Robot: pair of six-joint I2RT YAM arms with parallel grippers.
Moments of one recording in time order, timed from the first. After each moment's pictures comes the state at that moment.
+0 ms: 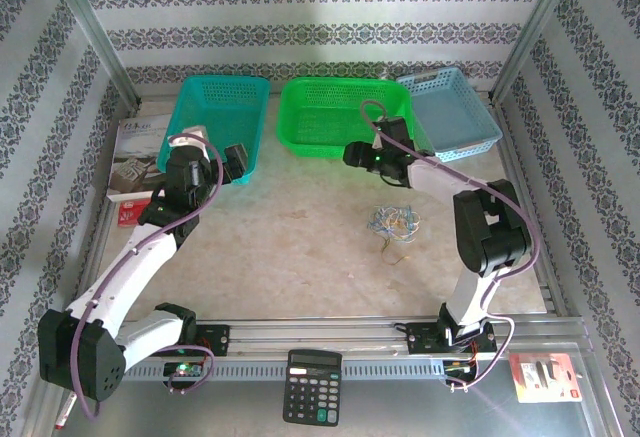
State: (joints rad) left arm -0.25 1.07 0.81 -0.14 -0.18 -0.41; right arm 0.31 1.78 1.16 -0.14 -0.22 0.52
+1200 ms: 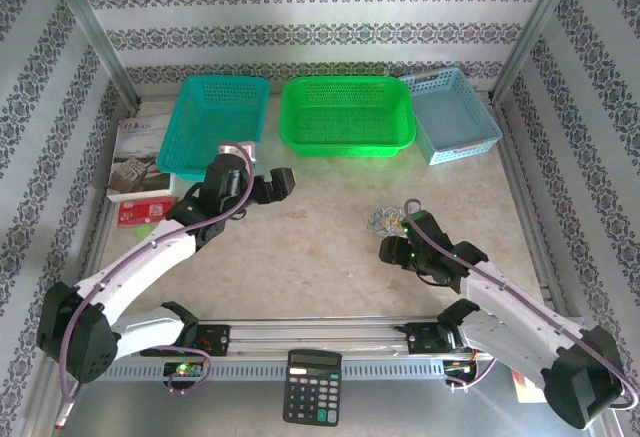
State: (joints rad) left arm -0.51 1.17 0.84 -0.20 0.01 -0.58; right arm 0.56 0.83 0.45 -0.65 0.03 0.80
